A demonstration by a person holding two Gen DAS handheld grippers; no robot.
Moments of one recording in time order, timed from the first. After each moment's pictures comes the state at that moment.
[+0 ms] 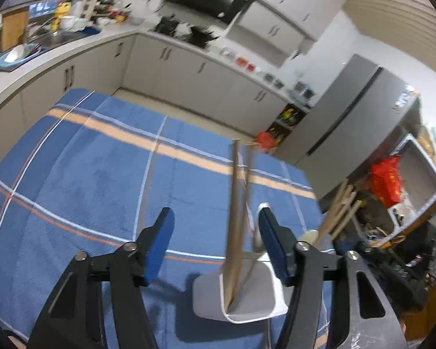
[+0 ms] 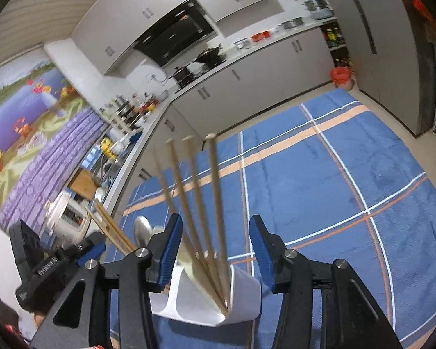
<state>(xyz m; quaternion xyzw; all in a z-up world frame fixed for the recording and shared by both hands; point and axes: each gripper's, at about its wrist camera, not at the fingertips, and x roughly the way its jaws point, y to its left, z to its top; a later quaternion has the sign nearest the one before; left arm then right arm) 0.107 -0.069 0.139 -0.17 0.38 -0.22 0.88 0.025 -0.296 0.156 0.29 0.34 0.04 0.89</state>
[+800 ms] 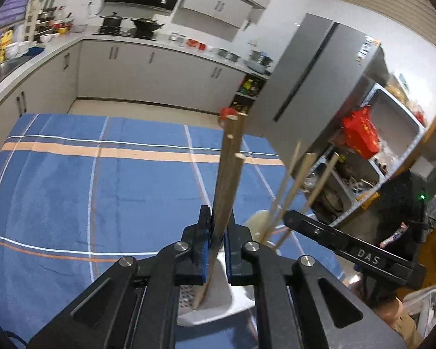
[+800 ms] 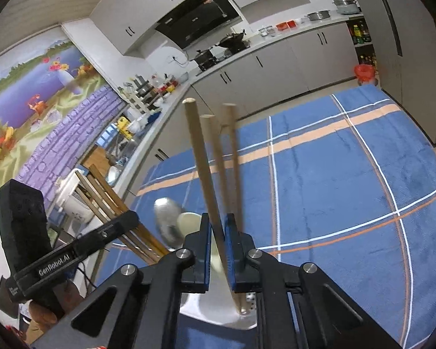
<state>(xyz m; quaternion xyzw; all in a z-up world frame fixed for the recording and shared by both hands) 0.103 -0.132 0.150 -0.08 0.40 -0.32 0.86 0.039 -0.277 0.154 0.29 0.34 0.09 0.89</state>
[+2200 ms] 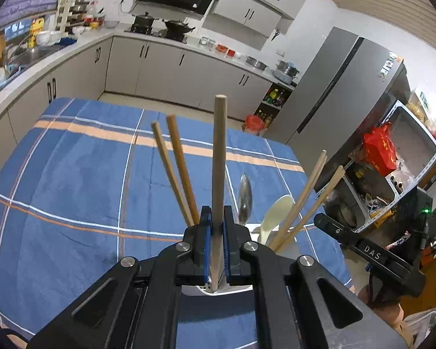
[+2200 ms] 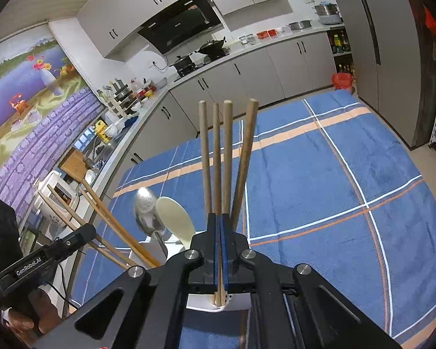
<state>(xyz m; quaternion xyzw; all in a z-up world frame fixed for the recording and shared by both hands) 0.079 -0.102 0.150 -0.10 0.39 -0.25 0.88 0.015 -0.282 0.151 0.26 0.35 0.02 0.90</state>
